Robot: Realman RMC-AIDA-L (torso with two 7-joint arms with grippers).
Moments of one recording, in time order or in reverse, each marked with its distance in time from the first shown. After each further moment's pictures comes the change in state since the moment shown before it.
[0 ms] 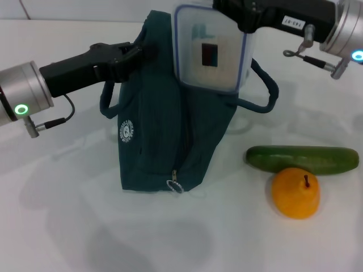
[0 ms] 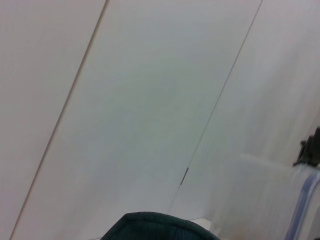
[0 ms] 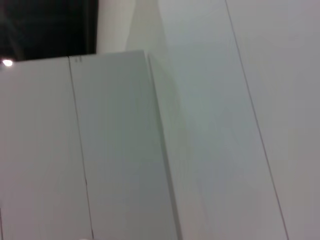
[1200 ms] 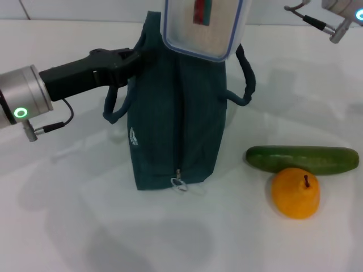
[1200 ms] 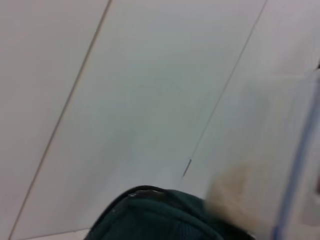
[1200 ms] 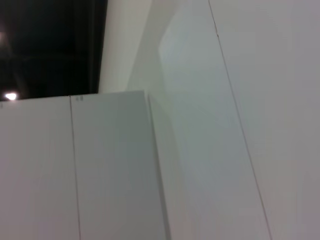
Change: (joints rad) left arm 0.007 0.000 0.004 0.010 0.025 -0.004 -0.022; right arm 0.065 -0.016 0.027 0.008 0.085 0.008 0.018
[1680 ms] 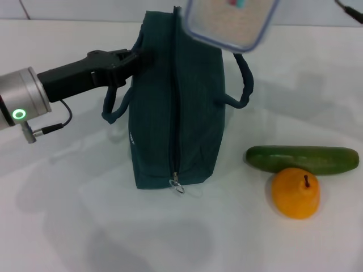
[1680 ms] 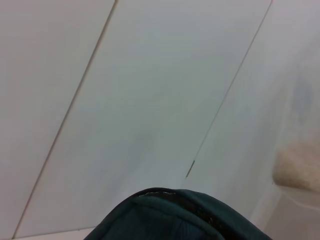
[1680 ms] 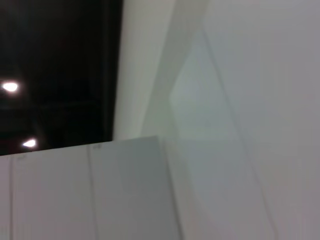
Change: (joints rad) left arm 0.007 -0.003 -0.012 -0.001 0.000 -0.002 -0.010; right arm -0.049 -0.050 0.006 0.015 0.121 -0.158 0.035
